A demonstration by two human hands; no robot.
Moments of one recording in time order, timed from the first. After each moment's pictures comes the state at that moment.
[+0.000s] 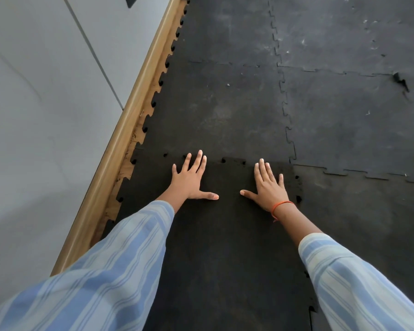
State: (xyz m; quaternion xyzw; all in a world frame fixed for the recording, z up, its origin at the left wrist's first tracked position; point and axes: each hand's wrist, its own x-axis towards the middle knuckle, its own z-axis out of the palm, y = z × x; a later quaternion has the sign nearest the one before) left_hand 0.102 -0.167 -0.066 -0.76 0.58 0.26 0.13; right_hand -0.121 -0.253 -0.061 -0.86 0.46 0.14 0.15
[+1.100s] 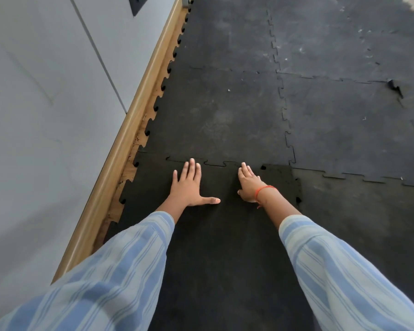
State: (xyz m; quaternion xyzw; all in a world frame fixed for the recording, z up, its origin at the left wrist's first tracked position) left_hand 0.099 -0.151 -0.069 -0.79 0.55 0.25 0.10; right_hand -0.067 -0.255 -0.044 -0.84 0.42 0.26 0.21
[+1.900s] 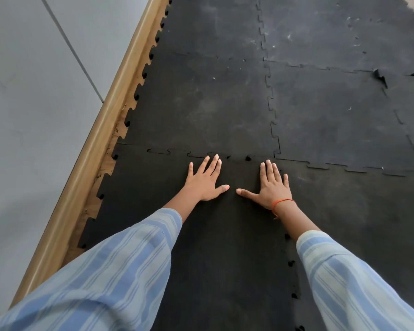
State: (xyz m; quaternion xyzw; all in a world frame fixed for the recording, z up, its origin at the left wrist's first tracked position) left_hand 0.033 -0.189 -0.075 -0.73 0.63 0.25 0.08; right_hand -0.163 -0.265 -0.065 -0.82 0.53 0.18 0.16
